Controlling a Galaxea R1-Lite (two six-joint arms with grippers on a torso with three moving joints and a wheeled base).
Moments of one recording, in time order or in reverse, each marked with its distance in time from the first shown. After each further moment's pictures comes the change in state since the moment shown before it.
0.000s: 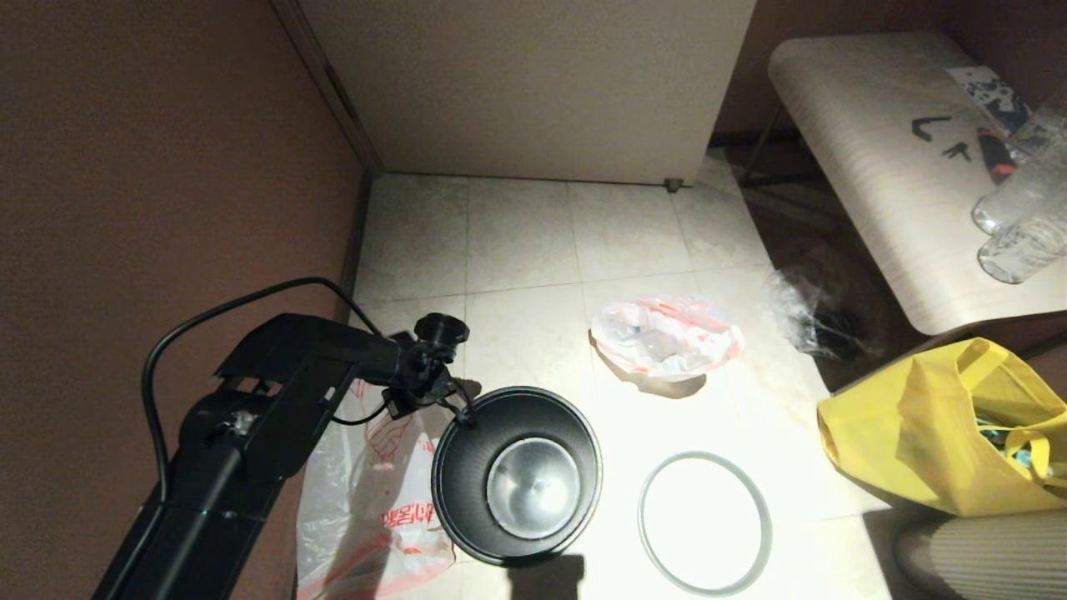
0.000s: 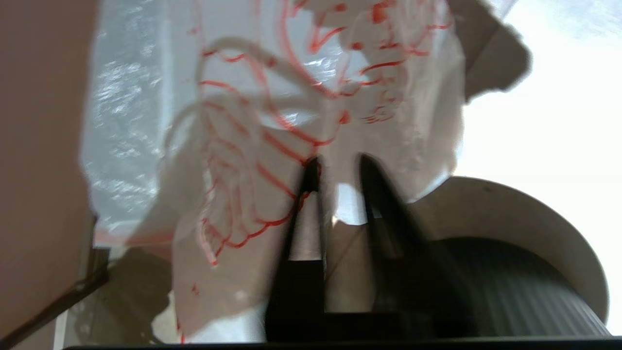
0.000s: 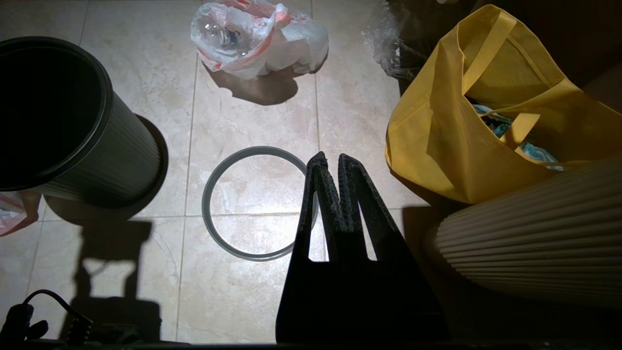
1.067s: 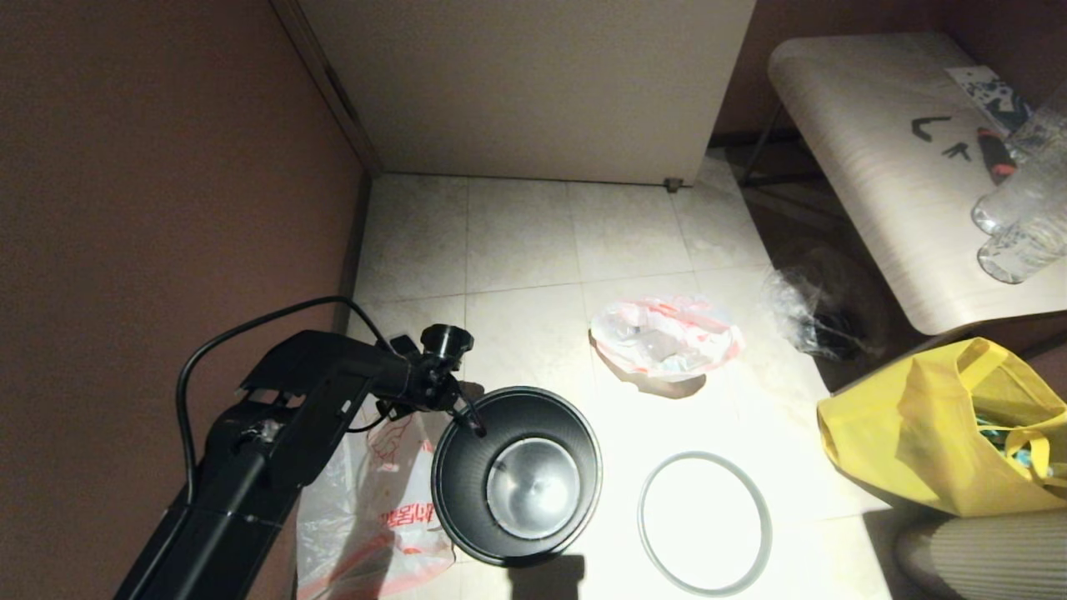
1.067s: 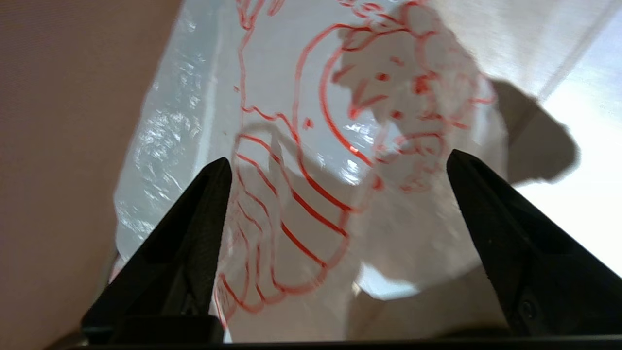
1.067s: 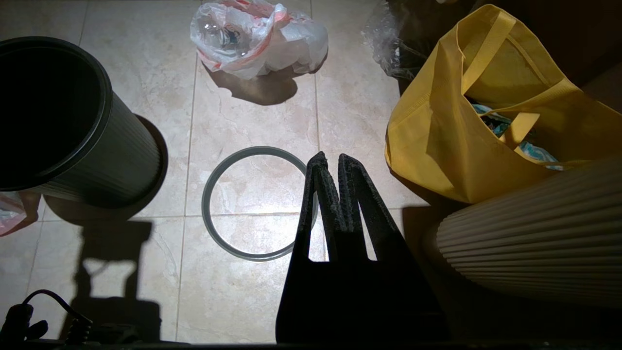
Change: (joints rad) left arm 0.003 0.086 -0.029 -0.142 0.205 0.030; right arm 0.000 0.000 0.000 0.000 0.000 0.000
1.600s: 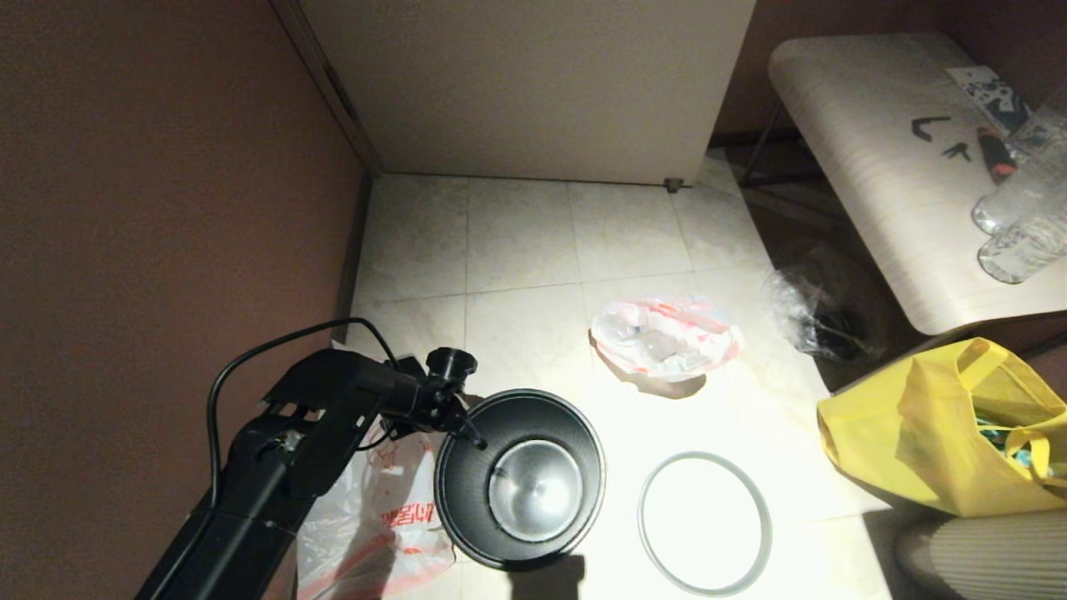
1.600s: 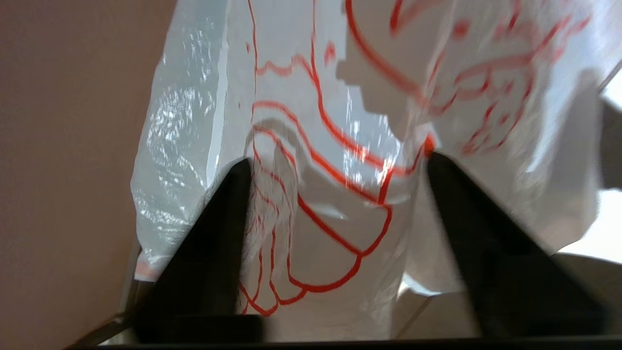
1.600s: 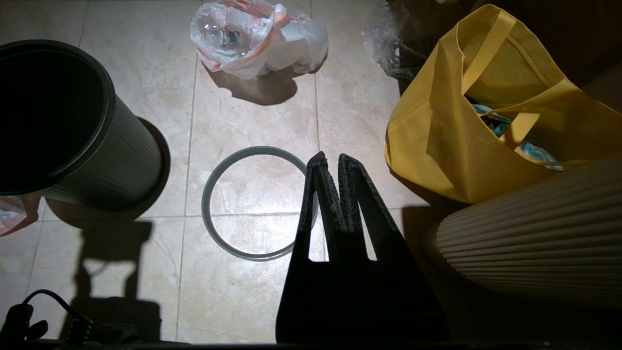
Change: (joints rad) left arm -0.001 0.081 0.001 -0.008 0.032 0.037; right arm 0.000 0.000 0.000 0.000 0.000 0.000
